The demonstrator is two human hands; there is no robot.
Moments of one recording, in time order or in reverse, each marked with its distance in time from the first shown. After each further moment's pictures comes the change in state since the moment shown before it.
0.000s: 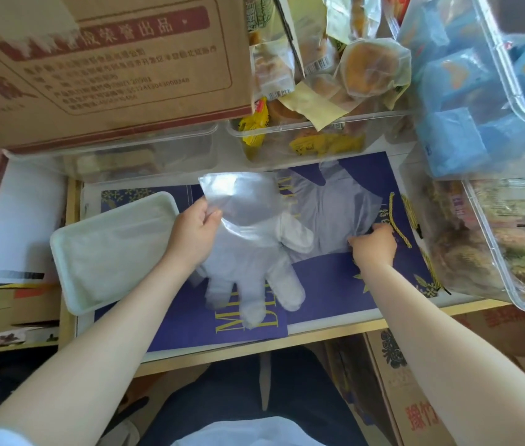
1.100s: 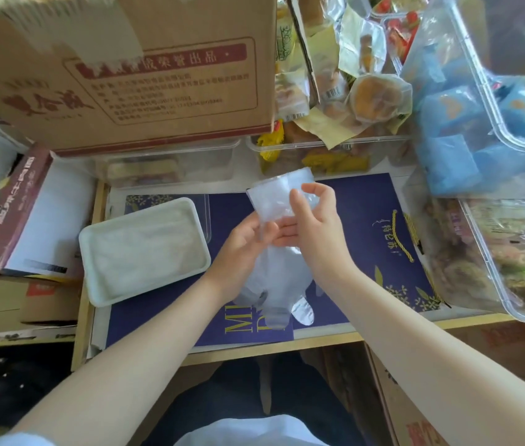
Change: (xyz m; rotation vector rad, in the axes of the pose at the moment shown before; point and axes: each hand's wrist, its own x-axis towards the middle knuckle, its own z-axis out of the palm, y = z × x) left_hand -0.055 0.053 0.010 -0.763 -0.343 0.097; right_hand -0.150 -0.104 -0.013 0.585 -0.519 -0.391
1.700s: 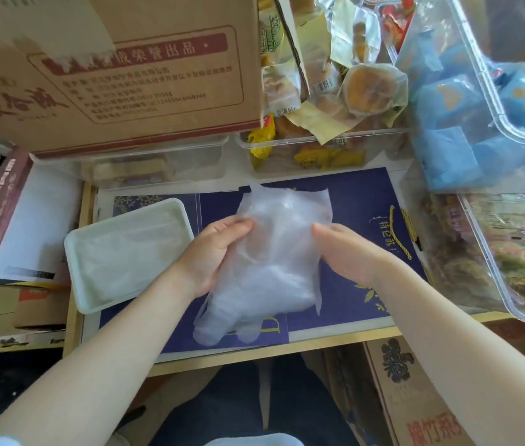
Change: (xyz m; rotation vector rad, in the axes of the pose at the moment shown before) left_hand 0.012 0.002 -0.025 -0.211 0.034 -0.316; right_hand 0.041 0.048 -0.080 -0.010 -0.516 0.276
